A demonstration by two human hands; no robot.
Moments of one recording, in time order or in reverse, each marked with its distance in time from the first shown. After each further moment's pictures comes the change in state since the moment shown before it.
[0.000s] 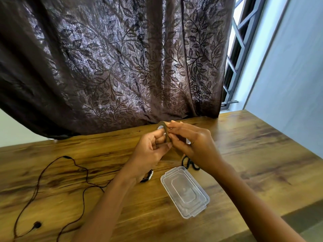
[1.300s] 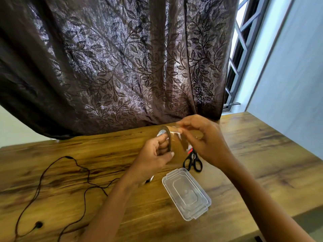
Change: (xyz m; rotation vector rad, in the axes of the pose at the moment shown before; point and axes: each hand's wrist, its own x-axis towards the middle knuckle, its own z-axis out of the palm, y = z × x) left_hand -0.004 -0.007 0.000 0.095 -0.003 -0.068; right_hand 0.012 0.000 -0.019 0.027 -0.021 0.174
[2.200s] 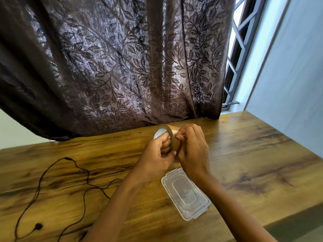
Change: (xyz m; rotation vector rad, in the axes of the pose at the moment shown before) left_hand 0.004 -0.002 0.009 0.117 -0.014 0.027; right_hand -0.024 0.000 0.049 -0.152 0.330 0.047
